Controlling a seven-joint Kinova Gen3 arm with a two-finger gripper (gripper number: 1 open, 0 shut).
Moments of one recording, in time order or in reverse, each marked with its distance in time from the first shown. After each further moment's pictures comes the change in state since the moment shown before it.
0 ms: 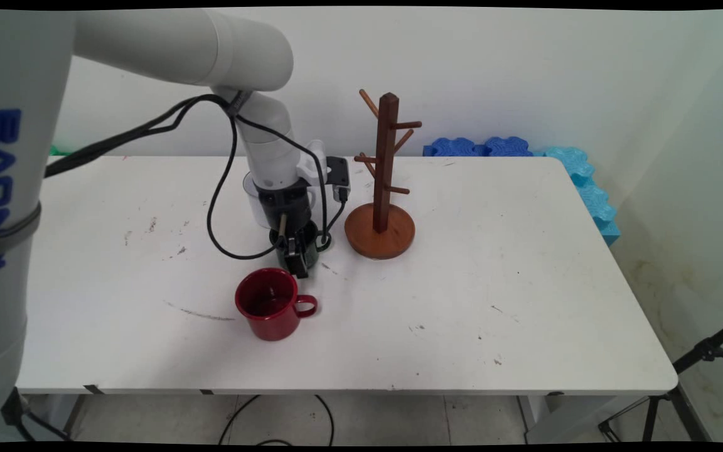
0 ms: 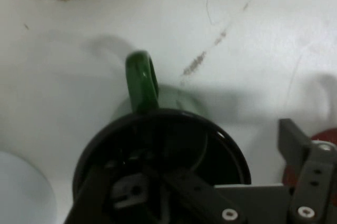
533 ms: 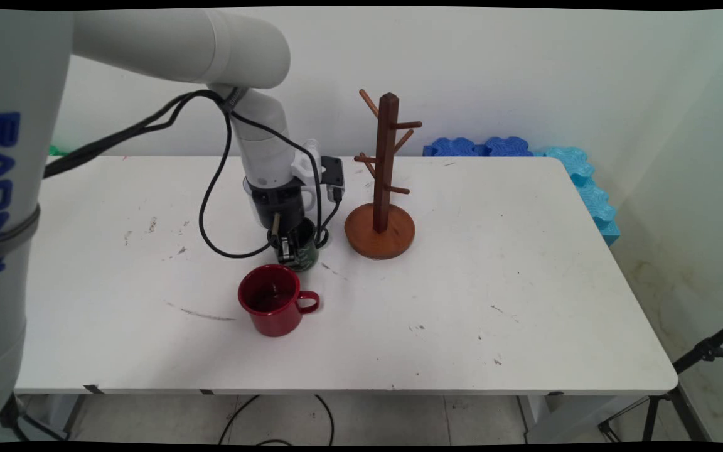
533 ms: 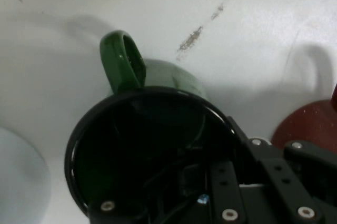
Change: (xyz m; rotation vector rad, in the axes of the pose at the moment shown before) arm -0.007 0.001 -0.003 -0.006 -0.035 -0.007
